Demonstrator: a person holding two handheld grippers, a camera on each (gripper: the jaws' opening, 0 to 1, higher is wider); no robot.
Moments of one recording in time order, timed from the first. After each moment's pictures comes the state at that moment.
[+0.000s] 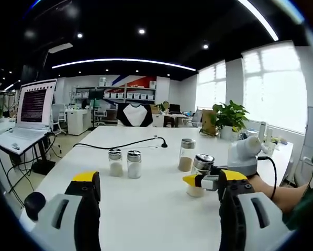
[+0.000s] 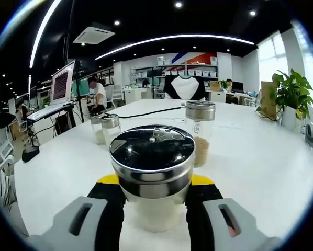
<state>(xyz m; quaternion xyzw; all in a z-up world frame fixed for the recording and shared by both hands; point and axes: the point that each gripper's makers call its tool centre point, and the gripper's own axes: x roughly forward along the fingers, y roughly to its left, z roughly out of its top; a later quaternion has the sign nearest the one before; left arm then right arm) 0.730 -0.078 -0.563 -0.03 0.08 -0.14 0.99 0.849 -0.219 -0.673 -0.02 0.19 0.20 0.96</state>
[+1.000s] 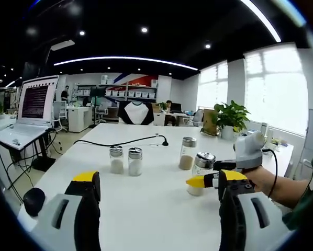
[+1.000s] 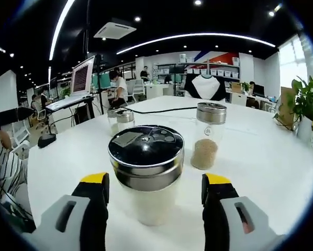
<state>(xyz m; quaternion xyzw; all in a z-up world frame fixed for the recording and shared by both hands) 0.728 -0.076 -0.568 -0.04 0.08 -0.14 0.99 0.839 -0.223 -0.669 -0.05 0.20 0.30 0.93</state>
